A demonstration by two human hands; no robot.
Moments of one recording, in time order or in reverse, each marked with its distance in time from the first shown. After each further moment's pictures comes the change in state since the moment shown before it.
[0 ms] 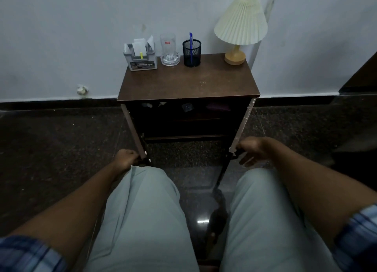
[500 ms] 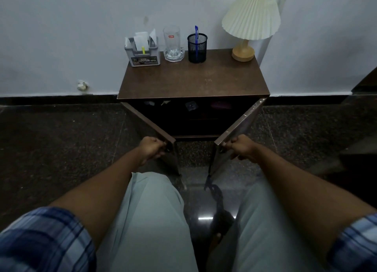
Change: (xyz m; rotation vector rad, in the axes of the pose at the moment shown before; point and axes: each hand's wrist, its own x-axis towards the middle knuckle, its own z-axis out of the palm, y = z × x) left_hand 0.039 0.055 0.052 -0.258 -0.150 0.018; right_hand 0.040 -0.022 0.032 0.107 0.183 -0.312
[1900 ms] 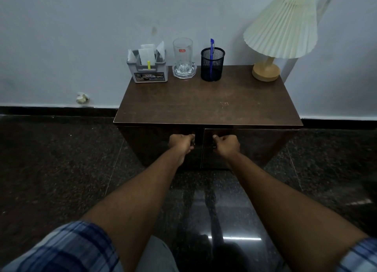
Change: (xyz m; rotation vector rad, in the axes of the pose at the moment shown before) left_hand 0.130 0.100 0.072 -0.371 0.270 -0.079; right_hand 0.161 -0.090 0.054 0.178 0.462 -0.043
